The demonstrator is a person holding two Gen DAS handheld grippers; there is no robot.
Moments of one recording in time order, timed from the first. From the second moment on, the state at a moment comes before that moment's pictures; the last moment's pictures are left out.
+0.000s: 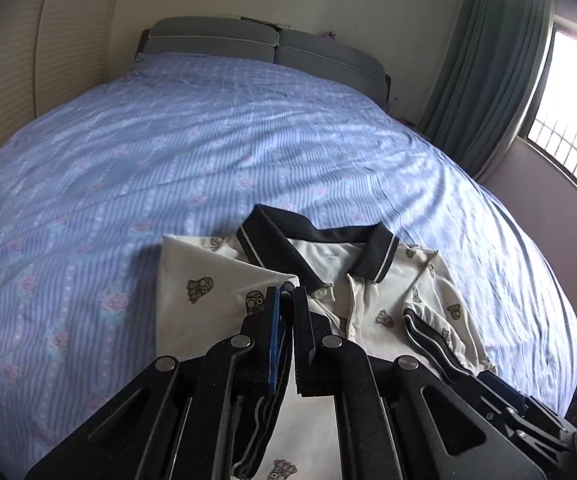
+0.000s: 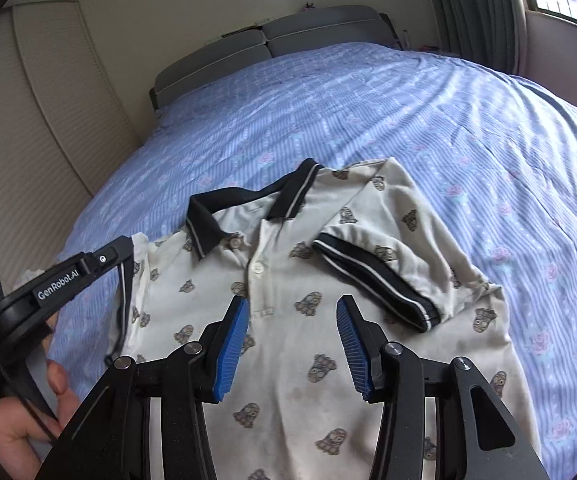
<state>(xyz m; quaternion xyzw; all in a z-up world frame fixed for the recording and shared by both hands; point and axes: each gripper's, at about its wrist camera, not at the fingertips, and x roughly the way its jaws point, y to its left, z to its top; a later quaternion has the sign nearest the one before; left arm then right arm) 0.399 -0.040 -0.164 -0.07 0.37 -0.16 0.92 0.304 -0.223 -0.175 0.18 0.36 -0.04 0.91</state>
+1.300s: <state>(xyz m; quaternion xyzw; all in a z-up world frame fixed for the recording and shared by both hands) 0.347 0.060 -0.214 -0.05 0.42 -0.10 0.90 0.356 -0.160 -0.199 0.15 0.41 0.09 0.90</state>
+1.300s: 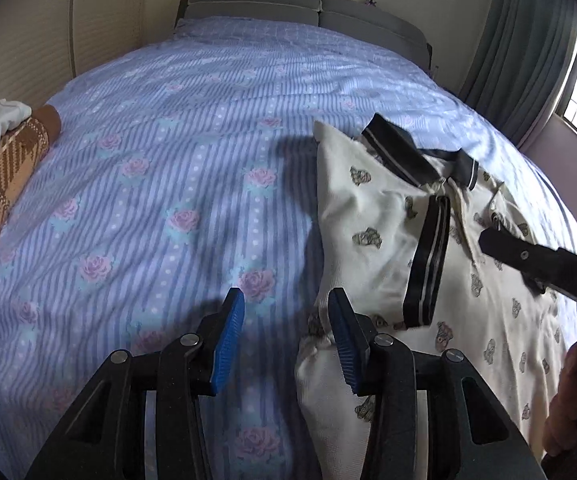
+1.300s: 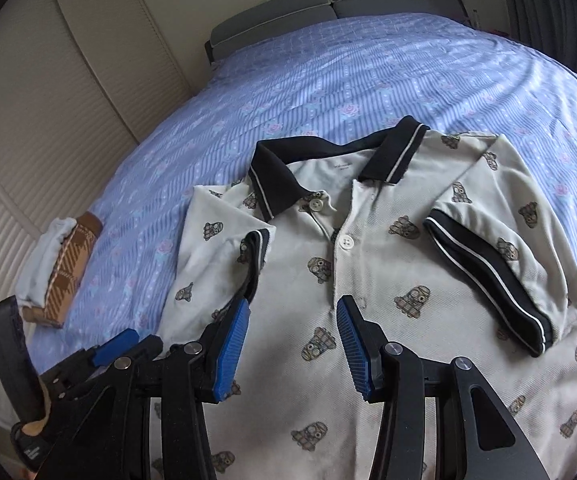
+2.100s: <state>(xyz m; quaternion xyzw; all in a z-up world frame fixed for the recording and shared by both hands) 0.489 0.030 -0.215 0.01 0.43 -0.21 0.88 0.412 -0.136 -0.230 0.14 0.41 0.09 0.90</state>
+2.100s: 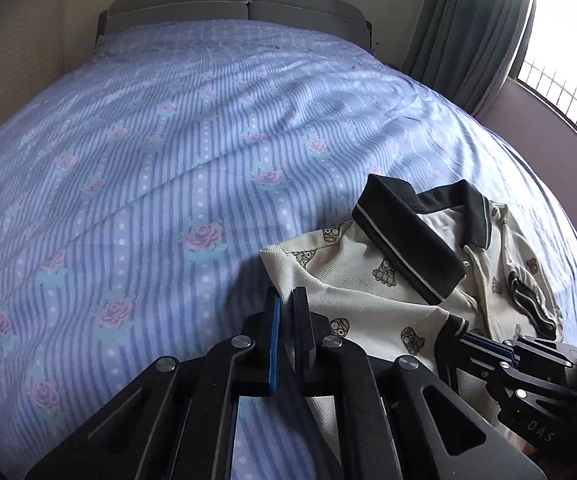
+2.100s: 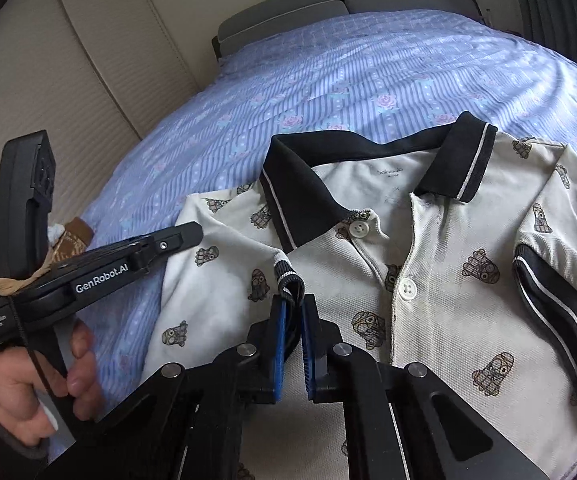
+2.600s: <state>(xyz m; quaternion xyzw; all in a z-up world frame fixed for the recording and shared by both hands) 0.386 0.044 -0.181 0.01 0.41 -0.20 0.89 0.372 -0.168 -0.213 0.17 0.40 0.11 0.89</state>
